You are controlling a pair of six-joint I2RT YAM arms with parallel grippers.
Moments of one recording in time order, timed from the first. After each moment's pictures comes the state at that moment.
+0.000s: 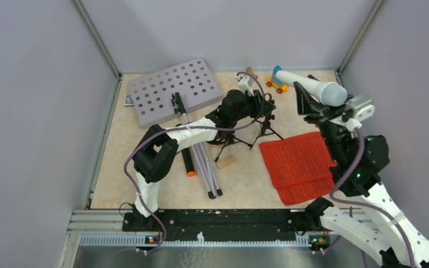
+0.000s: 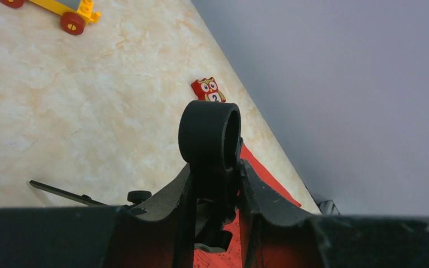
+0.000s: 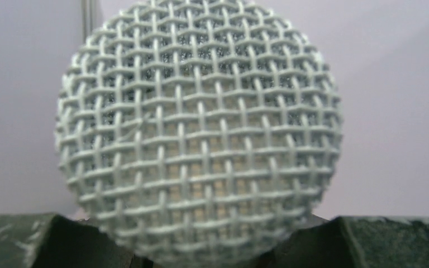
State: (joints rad) left arm -0.79 1.97 1.42 0.42 0.14 -0.71; right arm 0.62 0.69 0.91 0.37 0.09 -0.20
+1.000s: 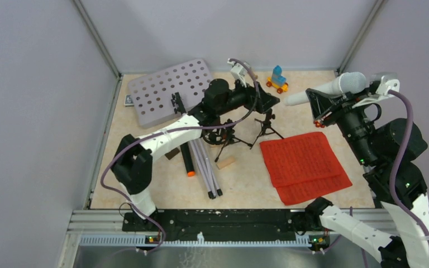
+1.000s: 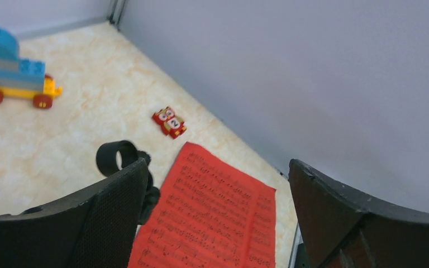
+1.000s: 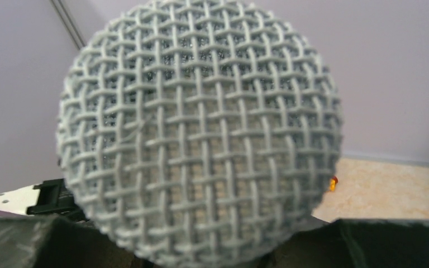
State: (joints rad) left arm -0.77 1.79 1.43 0.37 0.31 -0.58; right arm 0.62 0.71 1.35 -0.40 0.24 0.14
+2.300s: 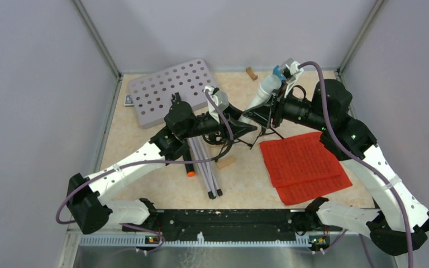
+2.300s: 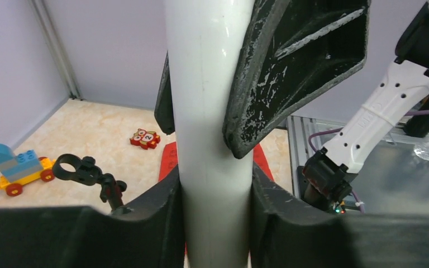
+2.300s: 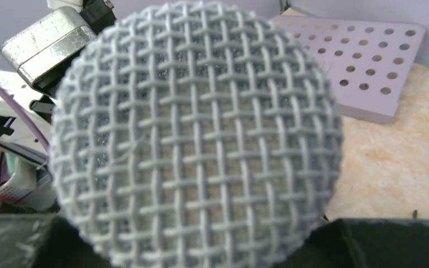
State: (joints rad) left arm -0.82 1.25 1.06 0.38 0.61 -0.15; right arm 0.65 1.04 1.42 -0.50 -0.42 0.28
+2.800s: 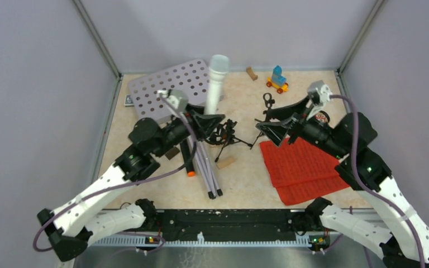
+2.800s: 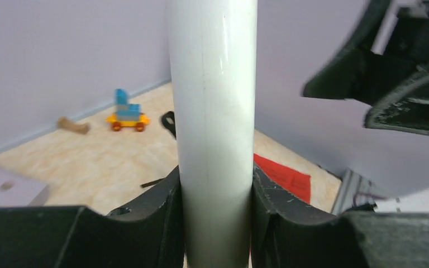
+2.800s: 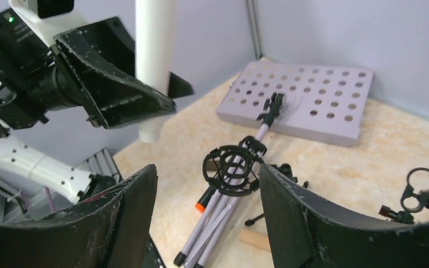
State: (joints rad) left arm -0.82 0.97 1.01 0.15 0.18 -0.23; right arm 0.67 0.79 1.17 -0.32 -0.30 0.27
